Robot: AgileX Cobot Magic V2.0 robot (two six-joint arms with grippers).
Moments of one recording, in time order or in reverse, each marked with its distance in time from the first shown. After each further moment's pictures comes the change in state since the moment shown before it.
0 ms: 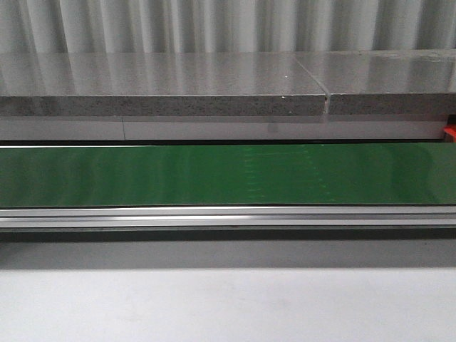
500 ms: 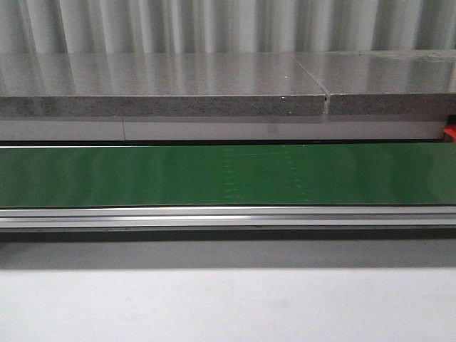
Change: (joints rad) left arm -0.184 -0.761 0.433 0.080 -0.079 0.036; right arm 0.000 0.000 0.000 0.000 0.000 0.000
